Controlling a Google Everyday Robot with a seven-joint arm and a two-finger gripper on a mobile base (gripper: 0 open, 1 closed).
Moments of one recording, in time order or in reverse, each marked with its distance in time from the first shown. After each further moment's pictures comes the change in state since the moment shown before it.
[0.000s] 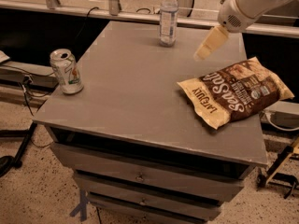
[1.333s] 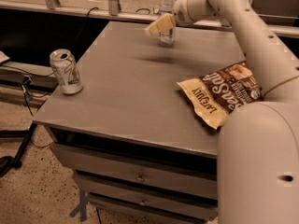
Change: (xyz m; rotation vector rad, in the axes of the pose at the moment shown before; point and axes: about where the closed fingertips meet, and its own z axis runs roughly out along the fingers) arm -0.149 -0.060 0.135 0.005 -0.464 0.161
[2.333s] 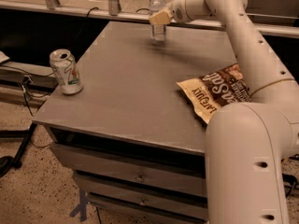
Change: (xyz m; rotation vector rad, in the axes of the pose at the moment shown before) arm -0.013 -0.020 0.021 0.016 -0.084 0.006
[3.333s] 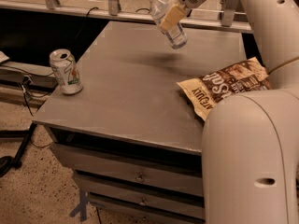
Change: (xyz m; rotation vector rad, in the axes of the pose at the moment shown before) arm -0.013 0.055 -0.093 -0.161 0.380 -0.372
